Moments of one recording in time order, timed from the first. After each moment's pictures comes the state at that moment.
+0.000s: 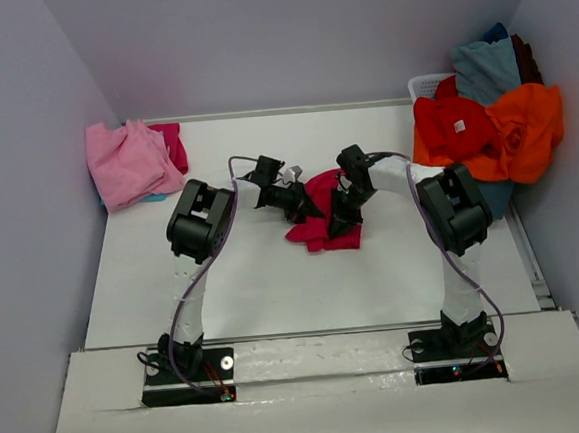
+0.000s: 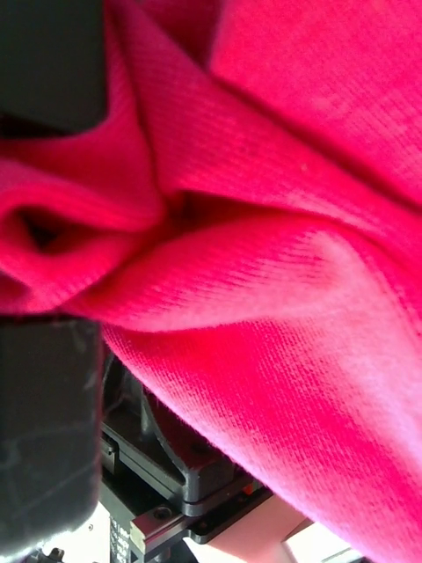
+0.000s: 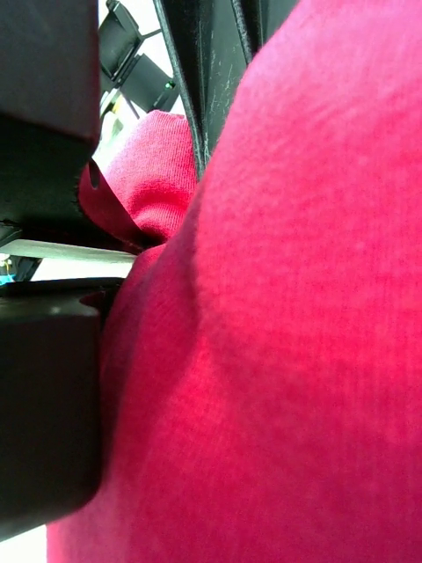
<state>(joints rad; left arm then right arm) -0.47 2.29 1.41 -0.07 0.94 -0.89 0.43 2.05 1.40 -0.72 -0.50 0.57</state>
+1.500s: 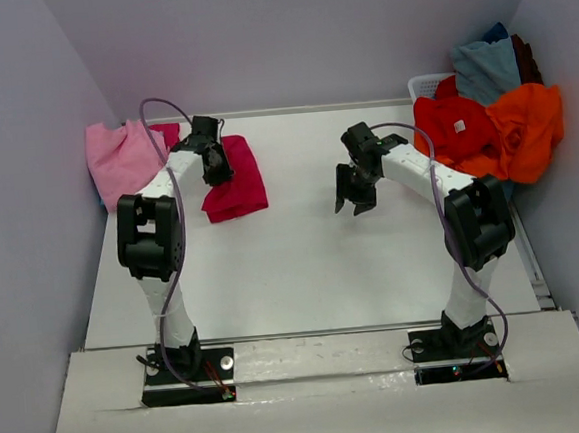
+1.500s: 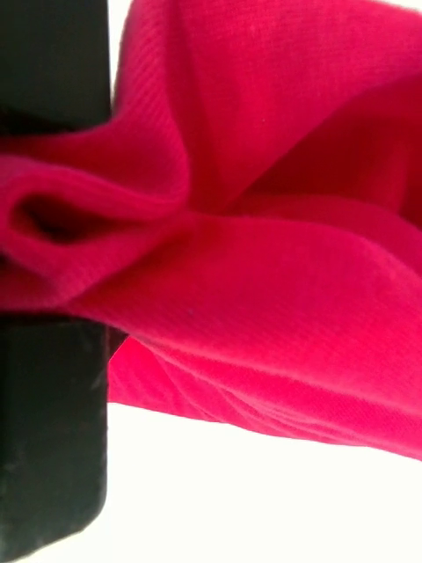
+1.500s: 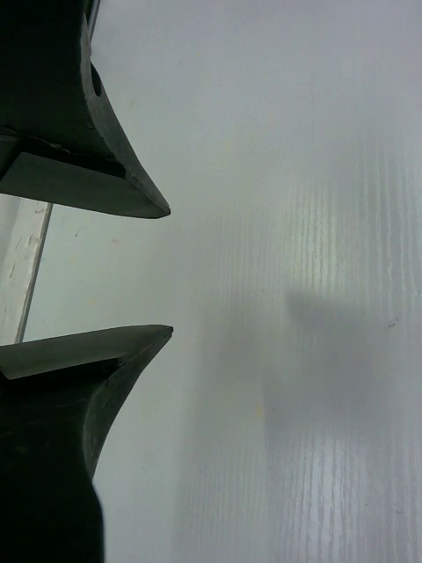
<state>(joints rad) -0.23 1.97 1.54 -0.55 -0.03 -0.41 0.43 1.87 1.50 -0.86 -0.13 0.58</state>
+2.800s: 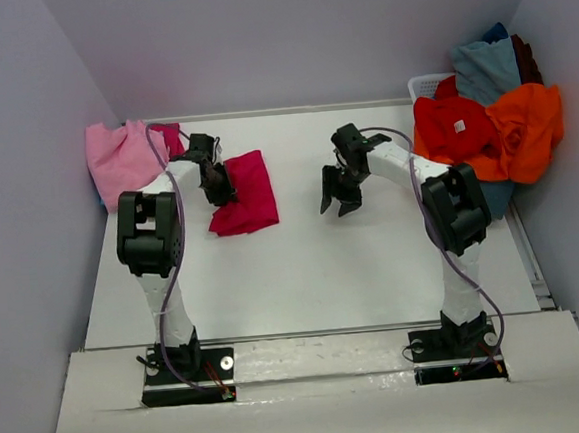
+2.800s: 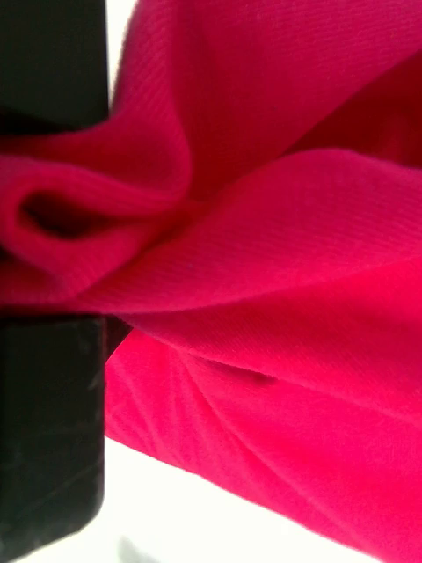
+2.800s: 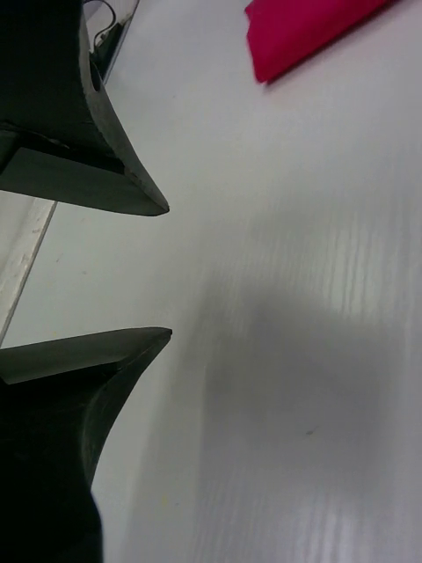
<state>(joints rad) -0.15 2.01 1.44 -0.55 0.21 -0.41 0.43 2.04 1.58 -0.83 -0.27 0.56</state>
